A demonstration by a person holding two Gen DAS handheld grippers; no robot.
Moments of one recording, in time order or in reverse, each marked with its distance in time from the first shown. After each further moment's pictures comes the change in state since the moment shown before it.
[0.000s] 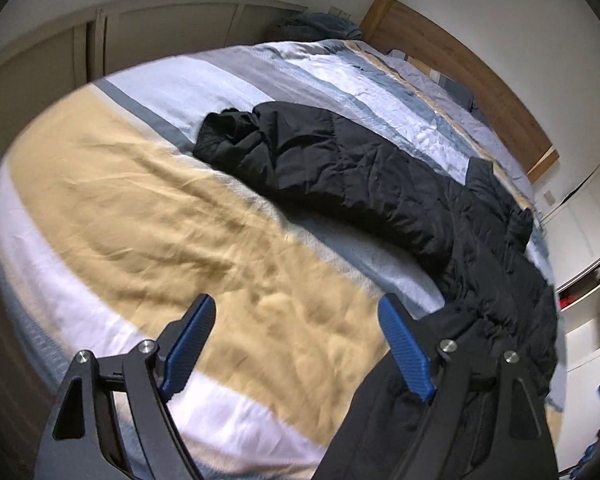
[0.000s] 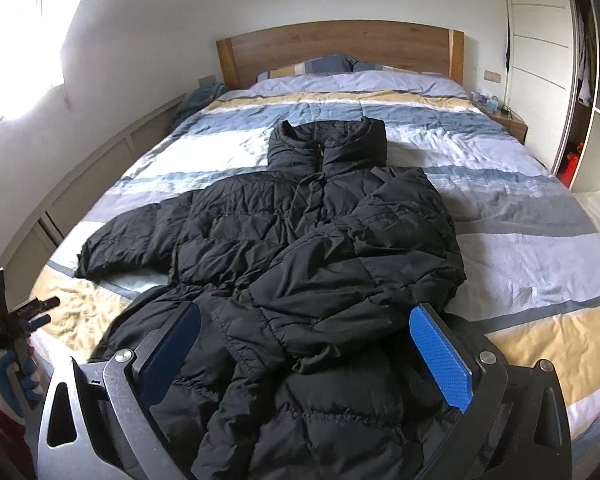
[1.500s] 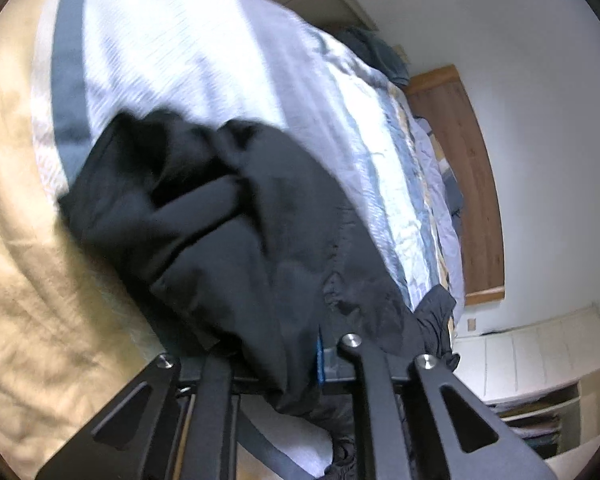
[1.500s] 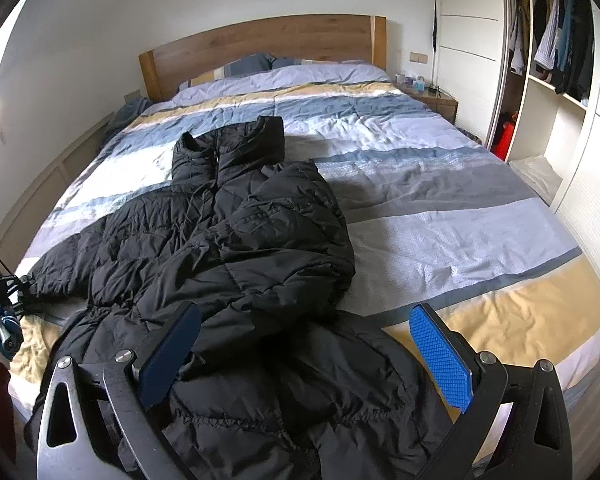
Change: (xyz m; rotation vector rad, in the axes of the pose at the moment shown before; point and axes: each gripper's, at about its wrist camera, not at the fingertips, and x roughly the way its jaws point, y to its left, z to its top) left arm 0.144 0.014 0.122 -0.503 -0.004 -0.280; right arm -0.012 -0.106 0.001 0.153 -0.001 -0.193
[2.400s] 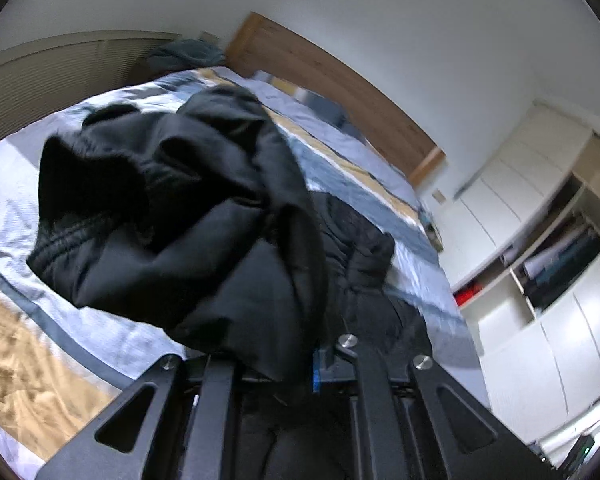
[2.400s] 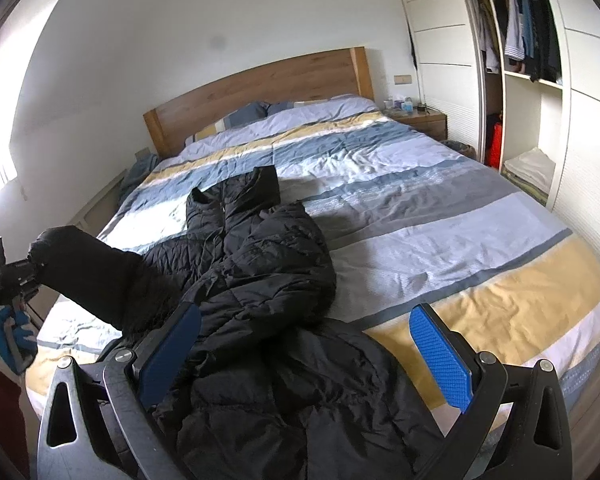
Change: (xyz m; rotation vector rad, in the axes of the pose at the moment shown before) left arm -0.063 -0.237 -0.168 0.683 0.052 -0.128; right arm -0.077 -0.064 -0.024 0.128 -0.148 0.089
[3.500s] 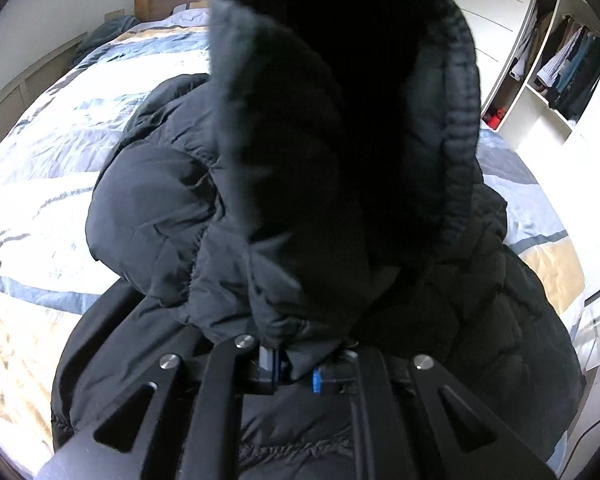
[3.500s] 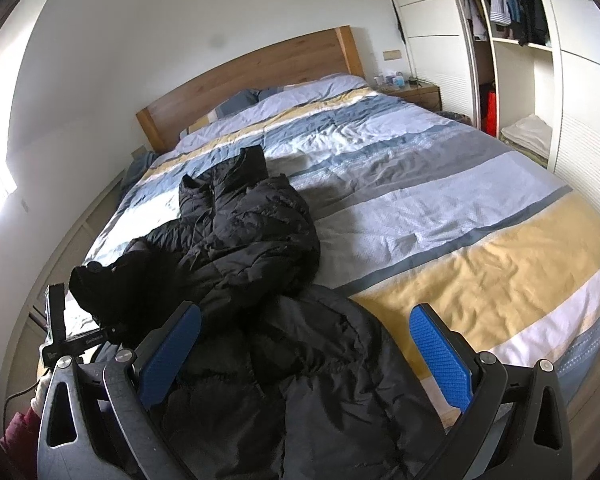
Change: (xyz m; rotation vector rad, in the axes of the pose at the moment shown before) left arm 0.082 -0.098 -0.192 0.436 0.340 0.156; right arm 0.009 -0.039 -0.031 0.064 0.064 0.030
